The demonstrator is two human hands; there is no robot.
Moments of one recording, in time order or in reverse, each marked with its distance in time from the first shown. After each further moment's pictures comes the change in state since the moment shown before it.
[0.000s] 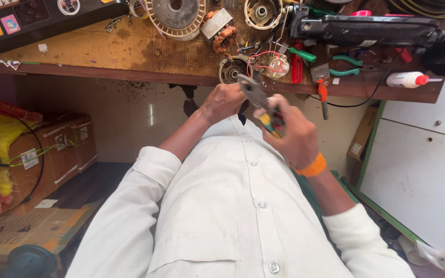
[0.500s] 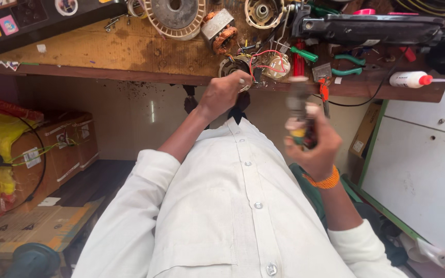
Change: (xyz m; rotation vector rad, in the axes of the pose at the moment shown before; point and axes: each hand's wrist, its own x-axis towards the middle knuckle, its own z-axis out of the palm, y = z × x) left_hand 0.003 0.003 -0.011 -0.113 0.142 -0.245; right_hand -0.014 0.024 -0.014 0.126 0.082 0.113
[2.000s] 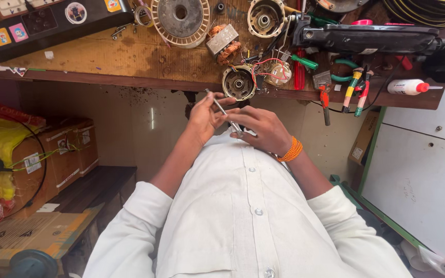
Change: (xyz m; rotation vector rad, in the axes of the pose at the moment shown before) left_hand -0.059 -0.029 0.000 -1.416 0.323 -1.193; right_hand 0.061 -0.021 0.075 0.148 -0.460 -0.328
